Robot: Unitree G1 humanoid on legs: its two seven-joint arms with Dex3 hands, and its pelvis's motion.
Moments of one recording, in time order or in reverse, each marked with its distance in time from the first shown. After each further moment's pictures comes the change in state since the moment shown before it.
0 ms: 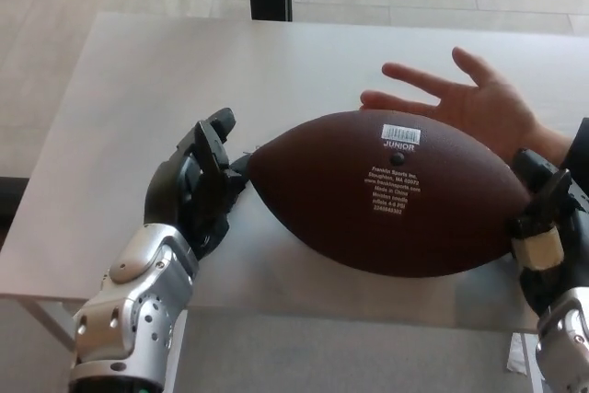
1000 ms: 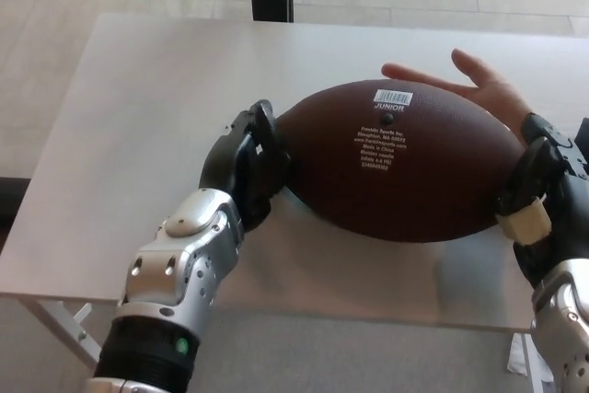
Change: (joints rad) left_arm -0.202 0.001 -0.148 0.218 0.077 0.010 0.045; right_arm -0.066 -0.054 0.081 -0.054 -0.016 0.038 -0.014
